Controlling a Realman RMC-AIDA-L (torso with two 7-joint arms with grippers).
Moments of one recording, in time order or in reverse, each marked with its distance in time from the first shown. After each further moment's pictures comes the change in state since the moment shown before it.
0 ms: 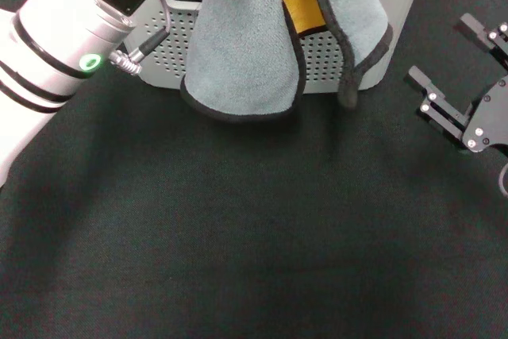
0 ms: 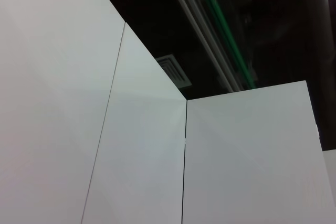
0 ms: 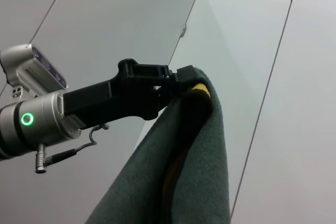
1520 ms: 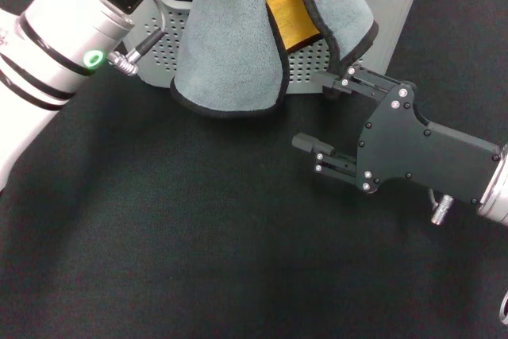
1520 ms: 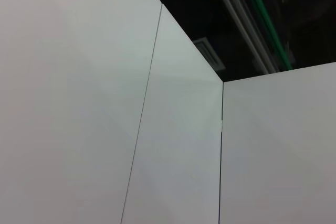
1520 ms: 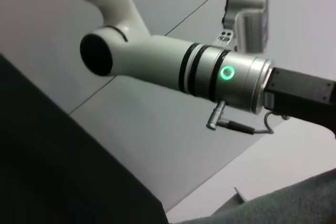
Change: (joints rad) left arm -0.011 0.002 -0.006 -0.048 -0.025 -0.073 0.023; right arm -0.126 -0.007 -0.025 -0.608 -0.593 -0.471 -0.019
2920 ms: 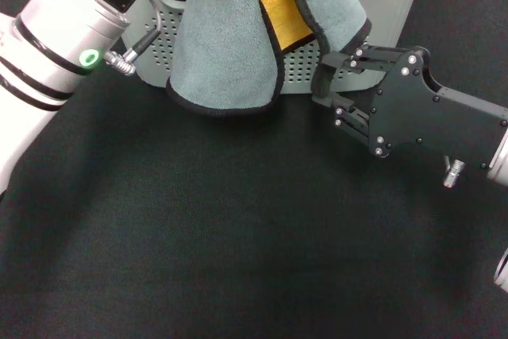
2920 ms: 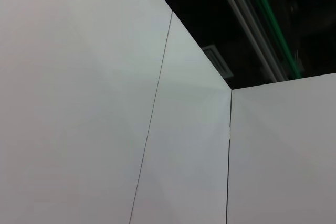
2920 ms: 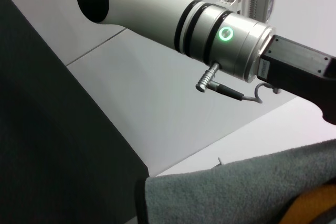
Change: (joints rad) left arm -0.004 0.001 0.006 -0.024 -0.038 0.011 0.003; right arm 0.020 -0.002 0.062 -0.079 -0.106 -0.085 0.000
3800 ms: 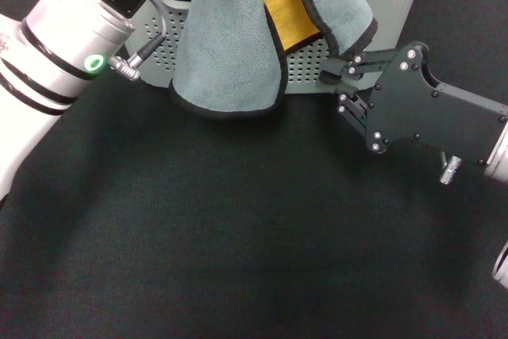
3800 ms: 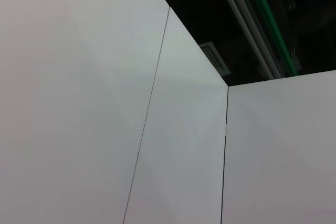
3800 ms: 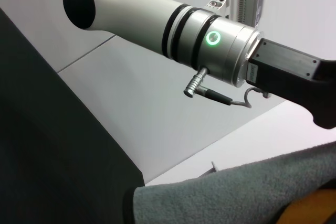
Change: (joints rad) left arm 0.003 -0.001 0.017 0.000 0.000 0.000 -0.002; right arm 0.011 0.001 -0.006 0.016 0.033 0.003 -0.001
